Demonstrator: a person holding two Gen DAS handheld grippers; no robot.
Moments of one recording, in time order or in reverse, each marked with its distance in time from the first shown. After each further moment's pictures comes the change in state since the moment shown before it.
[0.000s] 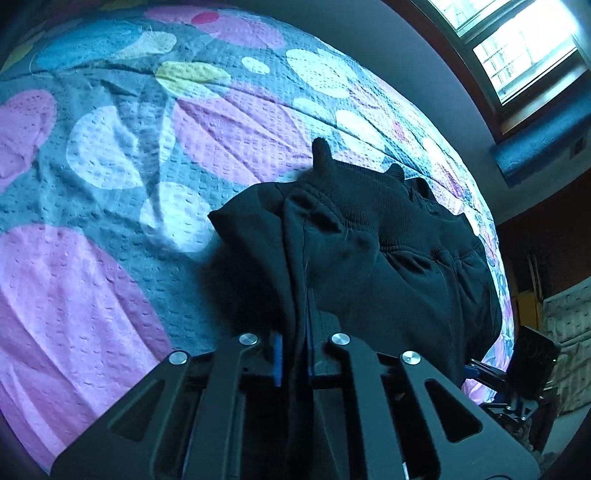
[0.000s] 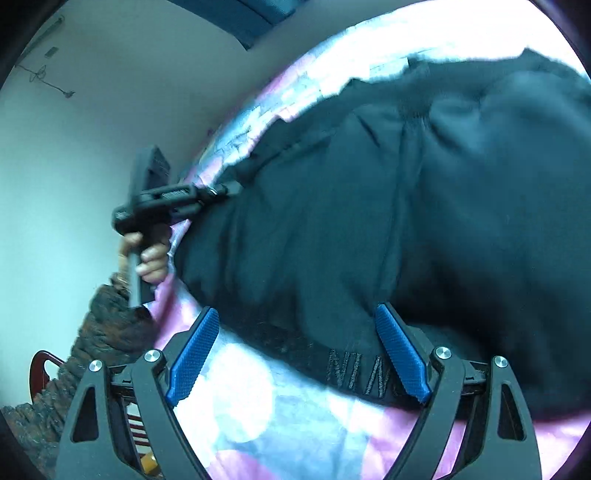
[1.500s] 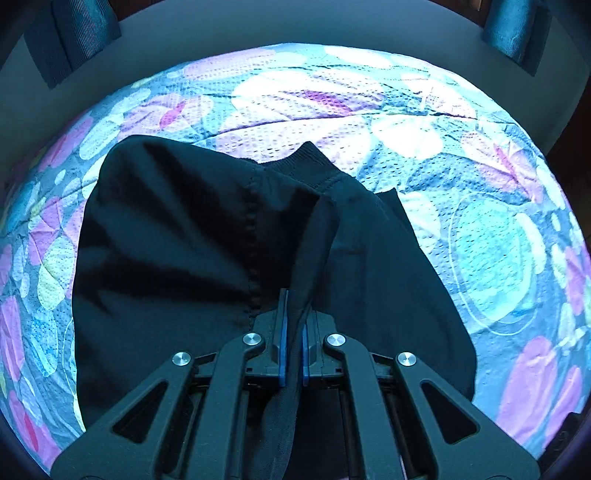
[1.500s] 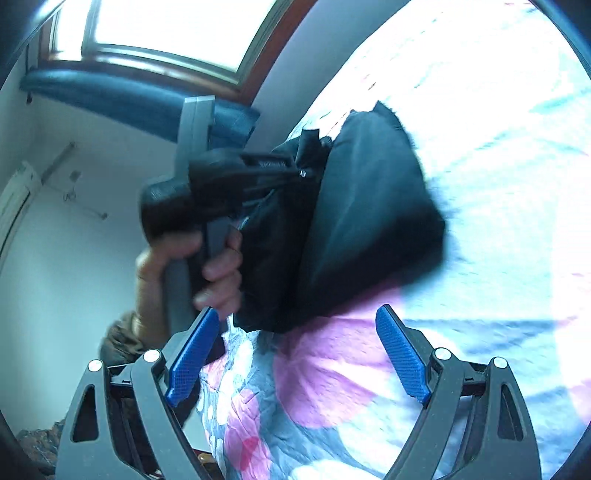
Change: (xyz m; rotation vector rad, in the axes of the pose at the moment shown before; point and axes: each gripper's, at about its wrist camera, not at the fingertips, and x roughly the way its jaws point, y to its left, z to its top) left arm 0.170 -0.394 -0.058 0.319 -0.017 0.441; right arm -0.203 -0.133 -0.109 0.278 -0.351 0.166
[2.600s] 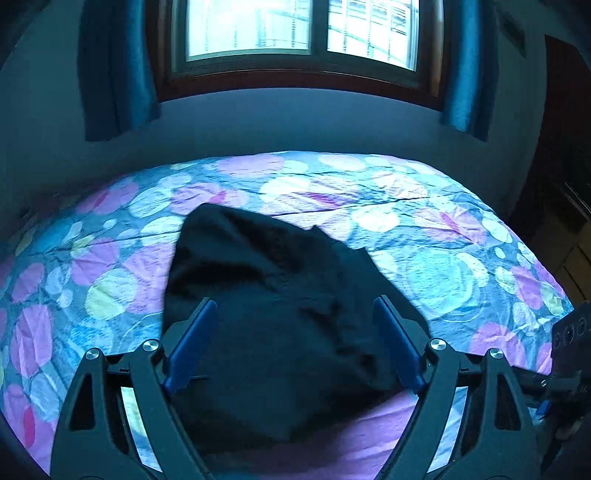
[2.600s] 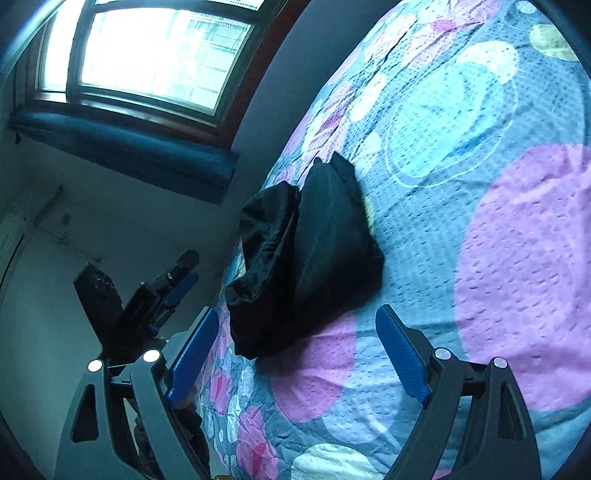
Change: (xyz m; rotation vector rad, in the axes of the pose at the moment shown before) left arm -0.129 0.070 -0.081 -0.030 -0.406 -0.068; right arm -0.047 -0.008 0.020 0.090 -0.102 -0.041
